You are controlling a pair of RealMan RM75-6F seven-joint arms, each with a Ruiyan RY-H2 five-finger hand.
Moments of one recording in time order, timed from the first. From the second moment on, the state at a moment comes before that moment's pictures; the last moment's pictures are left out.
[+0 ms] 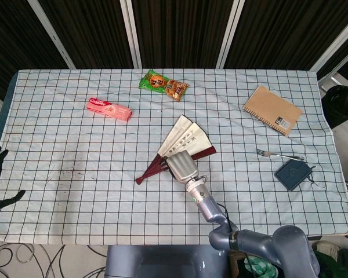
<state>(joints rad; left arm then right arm) -0.10 -1.20 -0.11 -1.54 1.44 1.52 0.02 0.89 -2.01 0.24 -1.01 -1.22 1.00 -0.47</state>
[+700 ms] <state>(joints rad) -0.10 -1.18 -0.10 -1.58 1.45 1.53 0.04 0.88 -1.90 0.46 -1.40 -1.10 1.08 -0.37</state>
